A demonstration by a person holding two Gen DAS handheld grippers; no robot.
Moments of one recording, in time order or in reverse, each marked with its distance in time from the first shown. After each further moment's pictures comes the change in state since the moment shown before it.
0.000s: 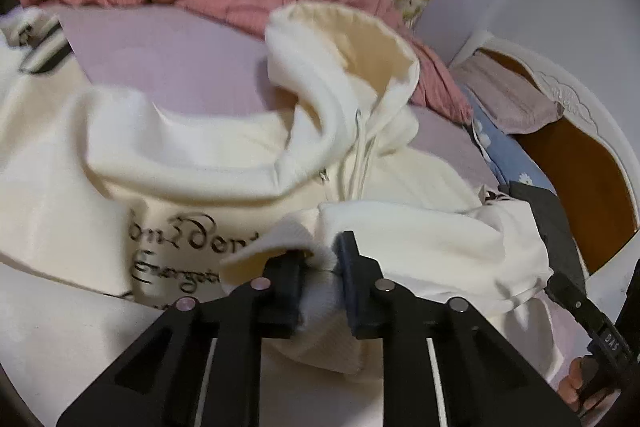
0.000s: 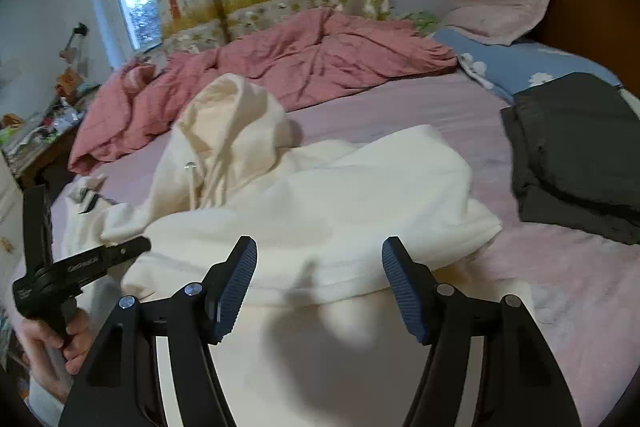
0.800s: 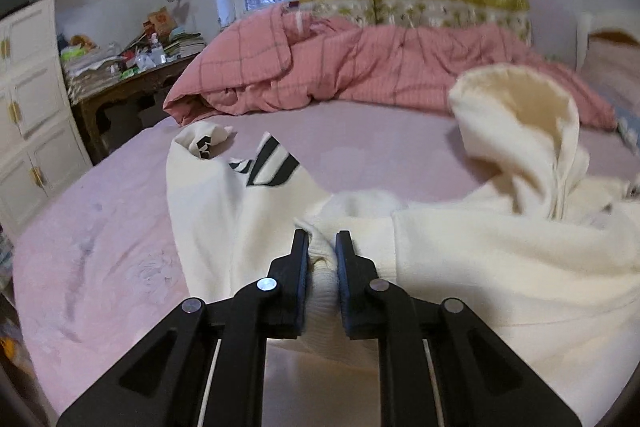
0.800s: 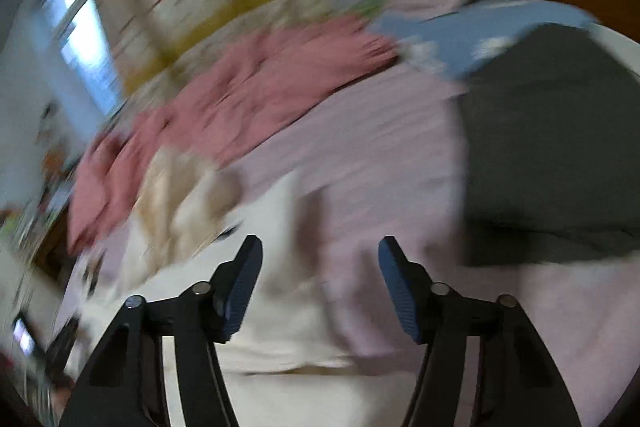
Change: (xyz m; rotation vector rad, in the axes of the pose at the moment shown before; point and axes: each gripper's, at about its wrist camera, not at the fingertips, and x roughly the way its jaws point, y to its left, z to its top) left arm -0.048 0.051 0.009 0.202 -0.239 0.675; right arm 0.032 -0.091 0.062 0.145 0.073 0.110
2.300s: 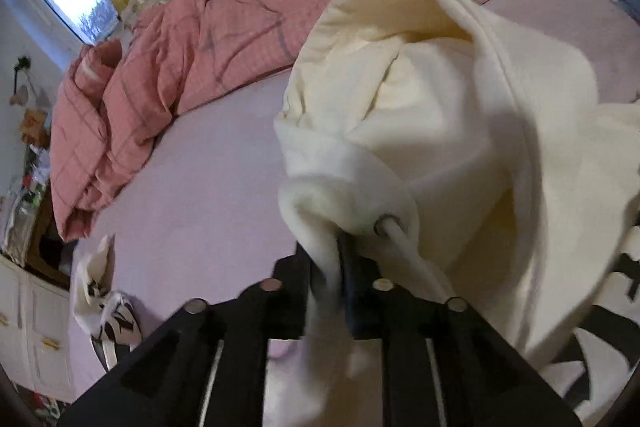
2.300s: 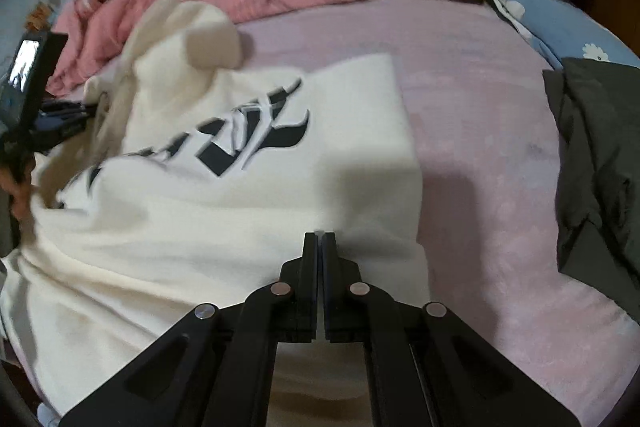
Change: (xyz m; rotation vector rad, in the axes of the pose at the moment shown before) left arm 0.146 -0.196 0.085 0.557 0.254 -0.108; right arm 0.114 0.038 -0.020 -0.204 0.250 -0.245
